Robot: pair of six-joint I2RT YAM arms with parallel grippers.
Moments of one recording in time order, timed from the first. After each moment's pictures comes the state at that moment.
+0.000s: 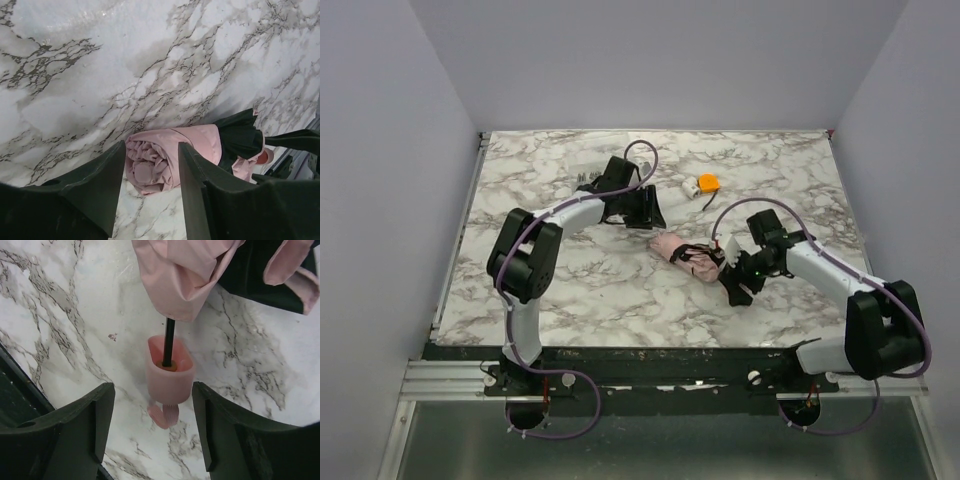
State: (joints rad) left arm -0.48 1.95 1.35 -0.23 0.46 -0.53; right arm 0.29 1.34 0.76 -0.72 -0.42 -0.70
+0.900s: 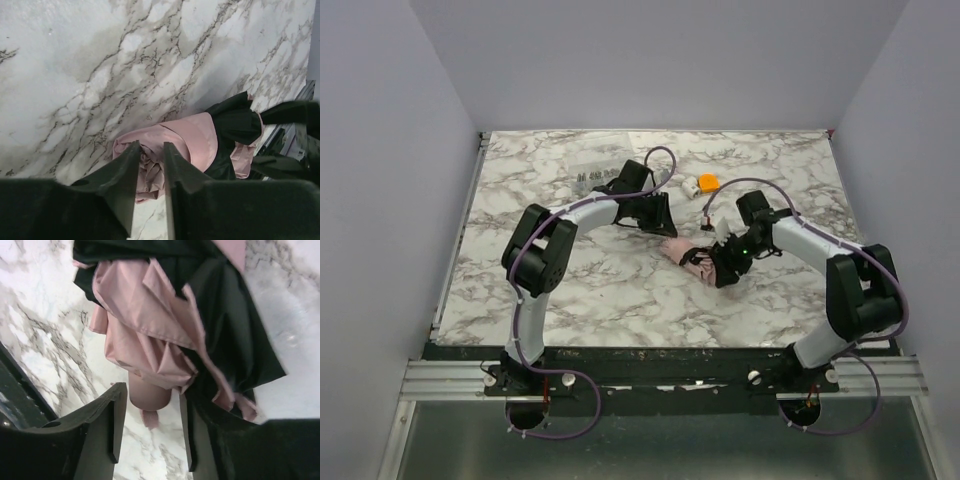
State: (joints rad) left arm -0.54 2.07 1.44 -0.22 0.59 -0.49; right arm 0.29 1.61 0.94 -0.70 -0.53 -0.55
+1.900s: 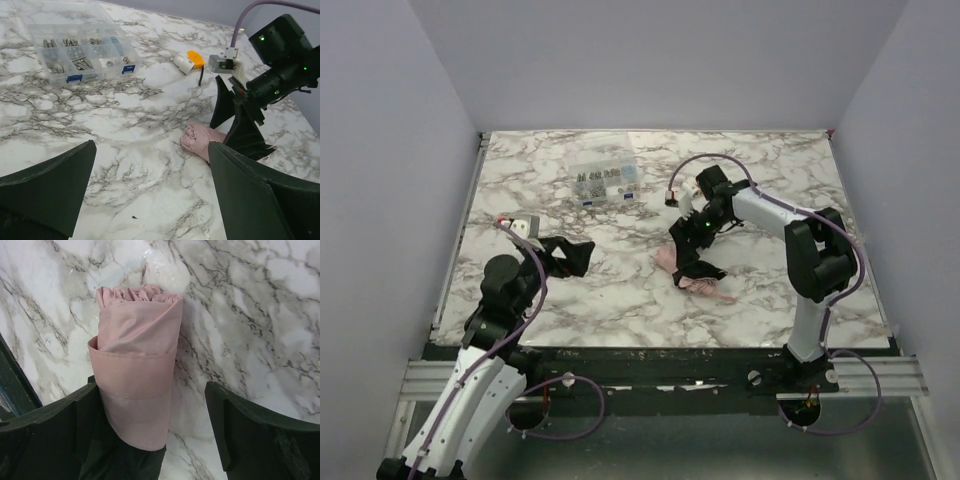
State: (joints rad) left arm -0.33 0.52 0.48 -0.07 0.12 -0.40; right arm 0.42 1.93 1.37 -0.73 -0.61 -0.46
